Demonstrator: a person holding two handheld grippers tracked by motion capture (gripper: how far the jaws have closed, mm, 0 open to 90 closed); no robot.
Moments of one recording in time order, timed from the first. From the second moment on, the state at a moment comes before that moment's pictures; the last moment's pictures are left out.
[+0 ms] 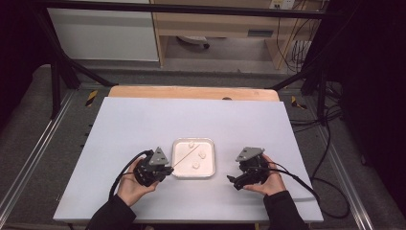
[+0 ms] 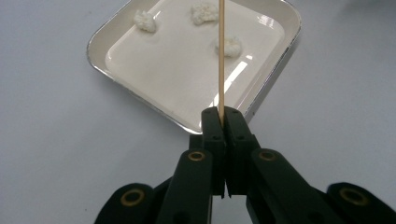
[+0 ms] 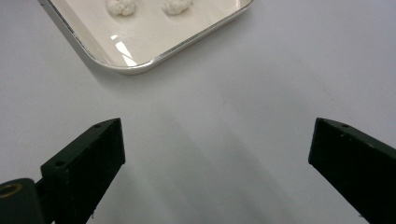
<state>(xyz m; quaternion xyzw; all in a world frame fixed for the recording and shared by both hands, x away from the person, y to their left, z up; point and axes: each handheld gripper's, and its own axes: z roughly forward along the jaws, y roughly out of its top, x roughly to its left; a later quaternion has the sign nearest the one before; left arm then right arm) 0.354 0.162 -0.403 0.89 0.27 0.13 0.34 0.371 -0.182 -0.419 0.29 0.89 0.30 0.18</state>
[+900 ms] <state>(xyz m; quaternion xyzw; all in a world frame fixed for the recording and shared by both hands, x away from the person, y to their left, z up) 0.335 0.200 -0.425 0.84 0.33 0.14 0.40 0.387 -0.149 -0.406 0.34 0.84 0.40 0.16</state>
